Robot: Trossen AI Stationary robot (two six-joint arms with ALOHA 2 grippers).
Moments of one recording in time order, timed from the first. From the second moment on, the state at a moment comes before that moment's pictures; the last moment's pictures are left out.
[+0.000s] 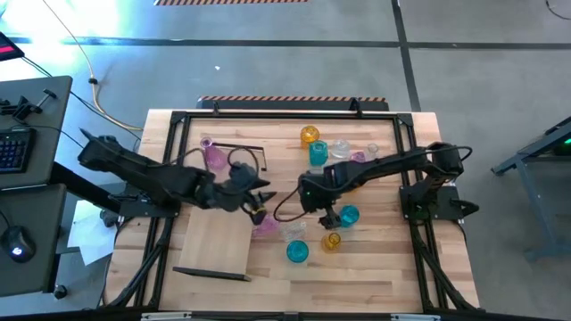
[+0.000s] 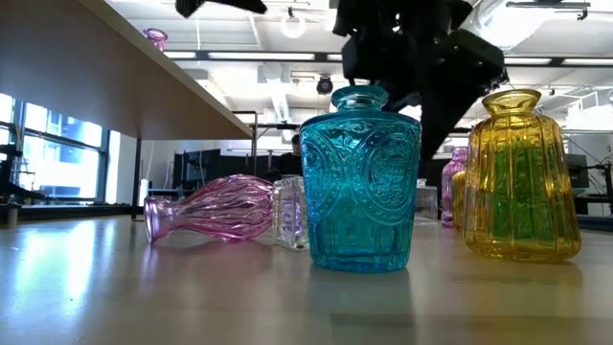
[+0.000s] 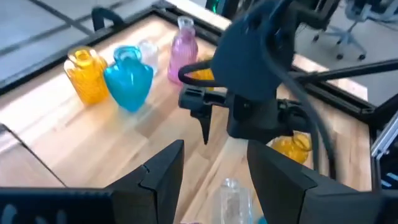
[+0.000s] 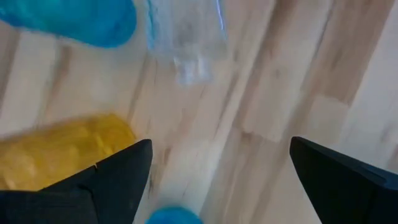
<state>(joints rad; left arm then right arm) -0.34 1.37 1.19 -0.47 -0.61 -0.66 0.05 1.76 1.25 -0.75 -0.20 -0.24</state>
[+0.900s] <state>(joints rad) -0.36 1.53 1.19 -0.60 -0.34 -0.75 0.02 1.75 1.25 -0.70 -0.15 -0.08</state>
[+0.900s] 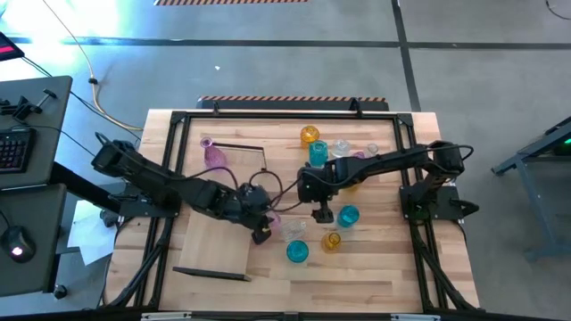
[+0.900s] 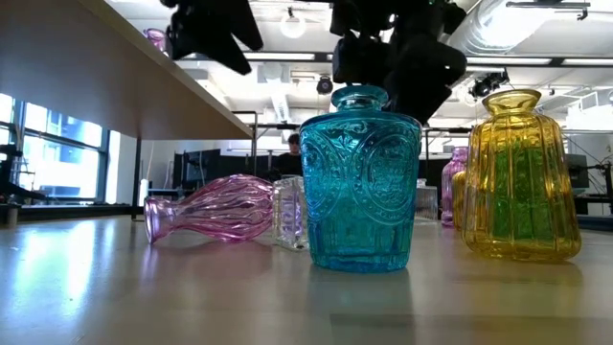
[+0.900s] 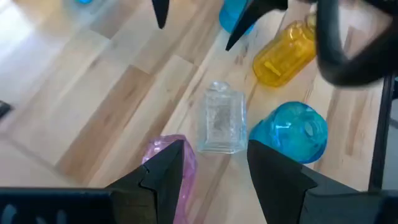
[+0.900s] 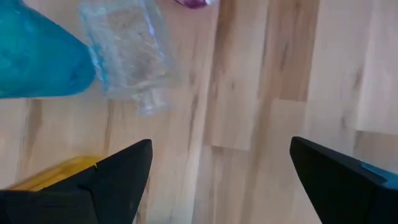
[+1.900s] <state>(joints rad) -0.36 1.38 1.19 -0.51 -0.56 -0.69 0.04 1.78 1.25 -0.63 -0.35 -0.06</state>
